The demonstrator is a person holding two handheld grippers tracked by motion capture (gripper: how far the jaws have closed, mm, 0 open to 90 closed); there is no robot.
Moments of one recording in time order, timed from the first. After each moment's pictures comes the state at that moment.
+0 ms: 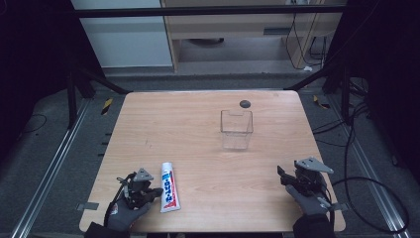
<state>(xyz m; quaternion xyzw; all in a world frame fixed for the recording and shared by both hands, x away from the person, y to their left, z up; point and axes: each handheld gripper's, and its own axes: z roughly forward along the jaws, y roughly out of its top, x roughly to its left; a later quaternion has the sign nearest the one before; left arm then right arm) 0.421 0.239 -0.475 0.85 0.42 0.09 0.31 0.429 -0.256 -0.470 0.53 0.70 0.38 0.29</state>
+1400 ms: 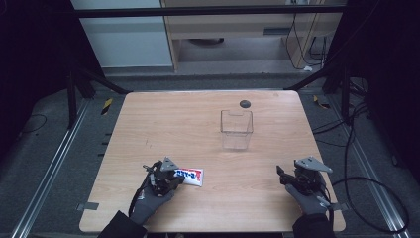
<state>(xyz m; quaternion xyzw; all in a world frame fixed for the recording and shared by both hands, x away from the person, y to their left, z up) 0.457 0.178 -0.474 0.86 0.37 0.11 0.33 0.433 -0.256 -0.473 0.53 0.70 0.38 0.29</state>
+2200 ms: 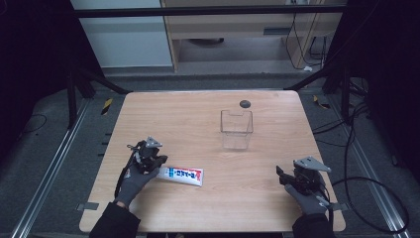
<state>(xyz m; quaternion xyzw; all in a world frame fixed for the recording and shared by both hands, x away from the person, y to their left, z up) 0.514 0.227 -0.459 0.85 0.42 0.15 0.29 0.435 -0.256 -0.475 0.53 0.71 0.38 0.28</state>
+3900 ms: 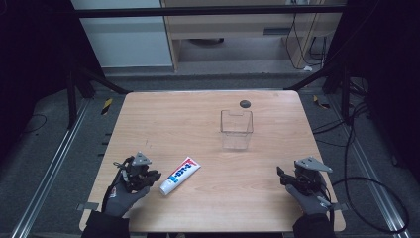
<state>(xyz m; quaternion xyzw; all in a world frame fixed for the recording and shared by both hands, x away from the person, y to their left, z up) 0.458 0.248 -0.443 0.84 0.41 0.14 0.31 0.434 -0.258 -0.475 0.53 0.71 0.38 0.28</state>
